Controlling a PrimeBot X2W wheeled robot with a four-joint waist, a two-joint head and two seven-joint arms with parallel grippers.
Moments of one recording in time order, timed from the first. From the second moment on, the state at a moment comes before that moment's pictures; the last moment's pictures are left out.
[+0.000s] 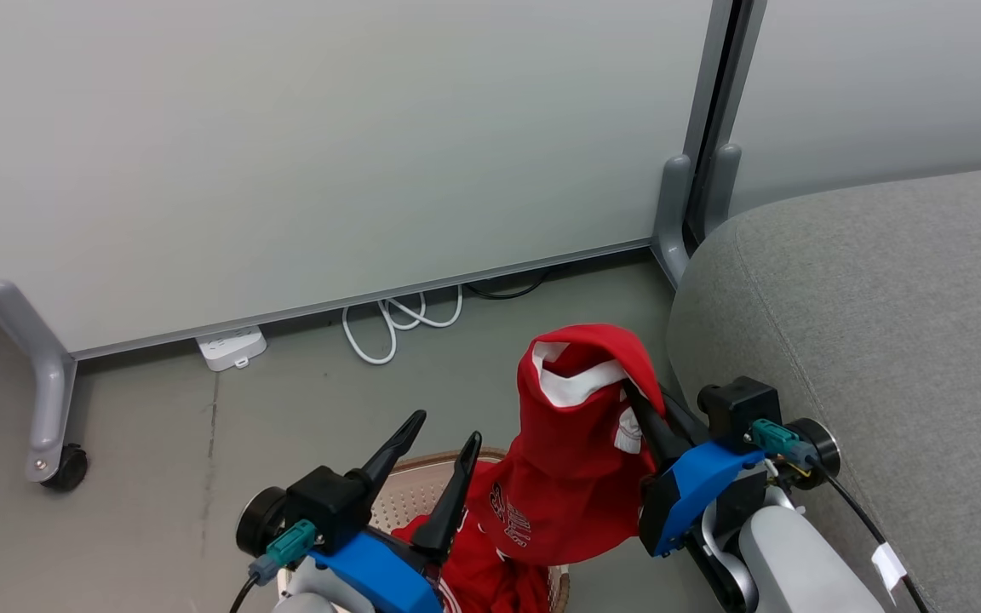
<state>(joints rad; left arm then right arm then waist) -0.33 0.19 -0.68 0.35 -0.51 -0.02 -0.26 -0.37 -0.05 0.29 0.53 0.13 0.13 -0.09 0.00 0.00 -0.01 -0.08</state>
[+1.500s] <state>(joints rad) -0.22 0.07 -0.40 0.41 -0.30 -0.12 -0.26 -0.38 -0.05 0.29 0.51 0.14 0.13 -0.09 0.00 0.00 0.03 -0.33</state>
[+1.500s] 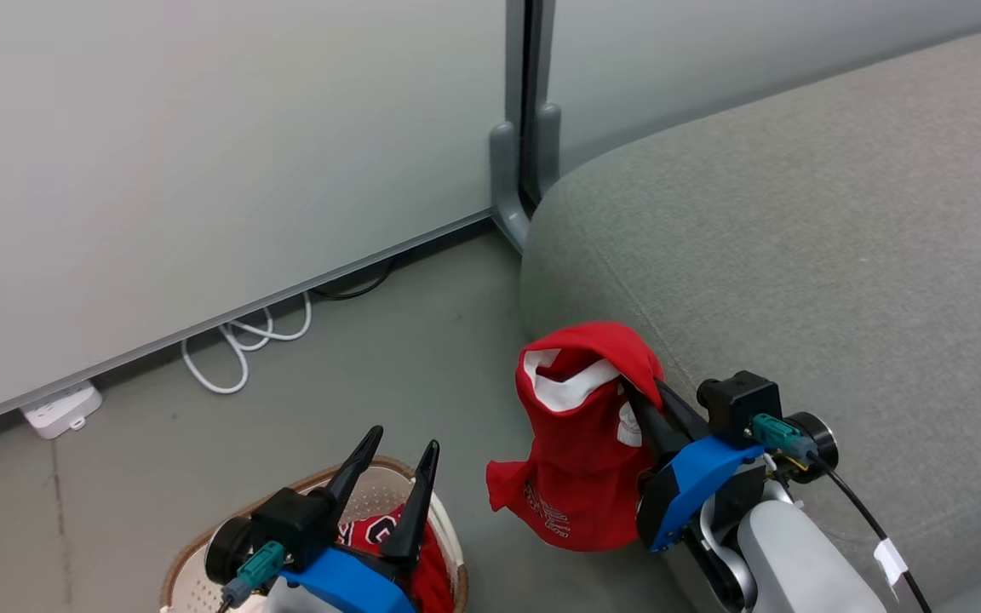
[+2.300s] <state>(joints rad) -0.23 0.06 -0.40 0.40 -0.27 -0.13 -0.26 -0.40 -0.05 0.25 0.51 0.15 0.13 -0.08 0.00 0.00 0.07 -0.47</state>
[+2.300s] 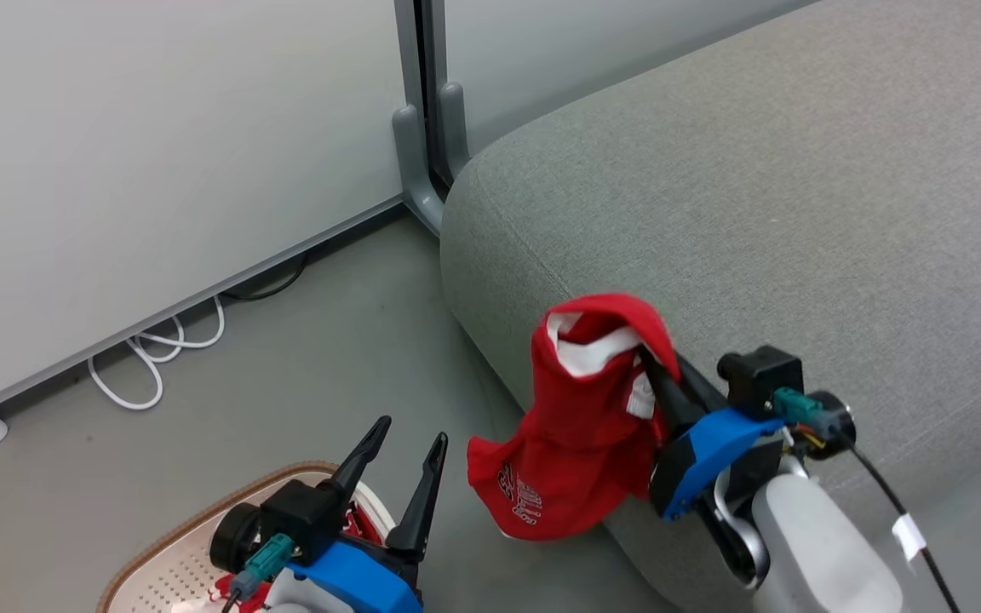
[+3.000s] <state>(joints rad) -0.53 0.21 -0.53 0.24 -0.23 -0.13 -0.25 -0.99 -0.41 -0.25 0.64 0.15 0.13 0.01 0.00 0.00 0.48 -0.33</state>
